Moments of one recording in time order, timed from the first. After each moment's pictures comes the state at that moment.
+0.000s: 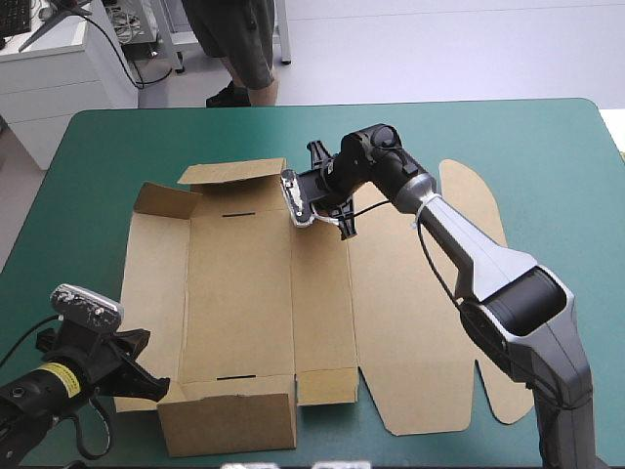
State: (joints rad) left arm -0.45 0.58 -0.72 0.08 0.98 -0.04; right arm 0.55 2.09 -2.05 0.17 1.04 -1.49
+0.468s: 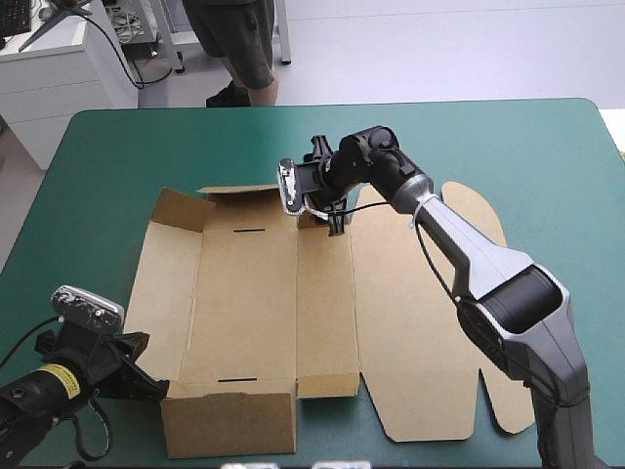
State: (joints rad) left arm -0.45 0.58 -0.72 0.08 0.99 -0.04; right arm 0.55 2.11 -2.05 0.17 0.96 -1.31
